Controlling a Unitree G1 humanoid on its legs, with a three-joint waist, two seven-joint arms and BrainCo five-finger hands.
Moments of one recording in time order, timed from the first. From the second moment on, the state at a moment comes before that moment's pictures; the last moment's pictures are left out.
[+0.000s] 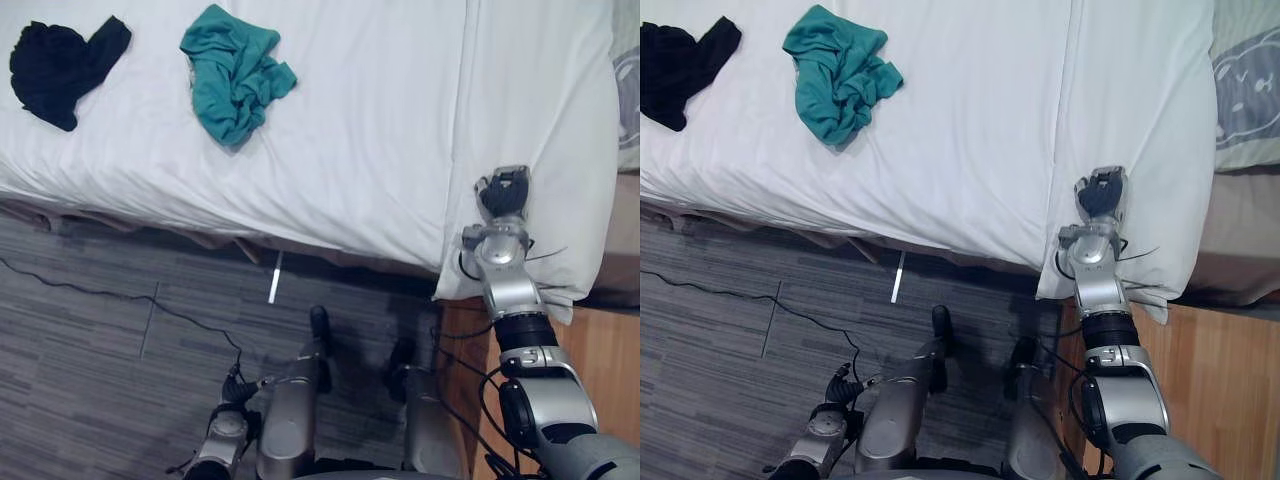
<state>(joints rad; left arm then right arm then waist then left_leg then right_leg) -0.03 0.11 -0.04 0.88 0.12 -0.01 0.27 -0.63 -0.31 -0.10 0.54 -0.21 0.02 -0.46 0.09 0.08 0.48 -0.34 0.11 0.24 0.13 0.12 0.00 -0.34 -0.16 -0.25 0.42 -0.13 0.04</state>
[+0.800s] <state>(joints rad) 0.09 0.16 0.16 0.88 0.16 -0.01 0.22 0.12 0.00 -0.48 1.08 0.01 0.08 -0.18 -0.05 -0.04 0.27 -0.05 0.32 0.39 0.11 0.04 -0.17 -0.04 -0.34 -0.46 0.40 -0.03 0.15</state>
